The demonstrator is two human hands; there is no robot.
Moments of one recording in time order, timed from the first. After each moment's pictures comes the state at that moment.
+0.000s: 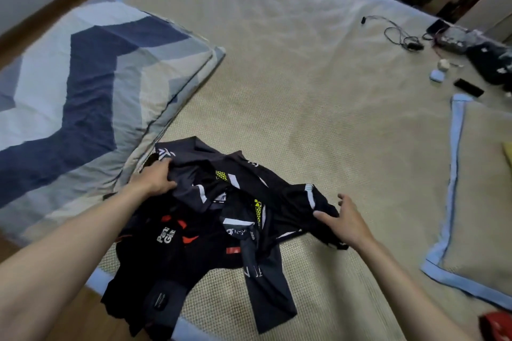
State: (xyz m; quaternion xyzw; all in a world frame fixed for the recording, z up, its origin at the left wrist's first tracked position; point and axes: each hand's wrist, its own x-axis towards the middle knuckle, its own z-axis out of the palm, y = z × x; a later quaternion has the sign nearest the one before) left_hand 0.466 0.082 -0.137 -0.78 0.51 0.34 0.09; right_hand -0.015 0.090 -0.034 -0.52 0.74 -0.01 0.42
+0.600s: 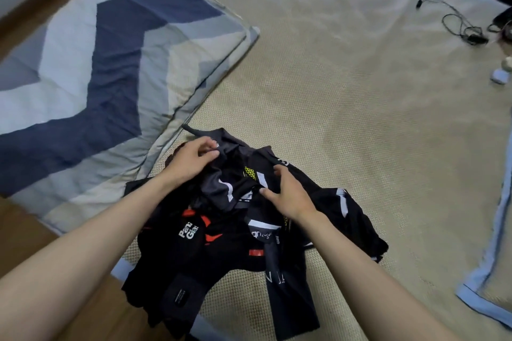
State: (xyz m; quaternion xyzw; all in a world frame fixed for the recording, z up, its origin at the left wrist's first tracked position) left_hand 0.442 0.063 -0.112 -0.70 0.47 0.44 -0.29; right_hand 0.172 0.048 -0.085 -0.67 0.58 0.01 0.46
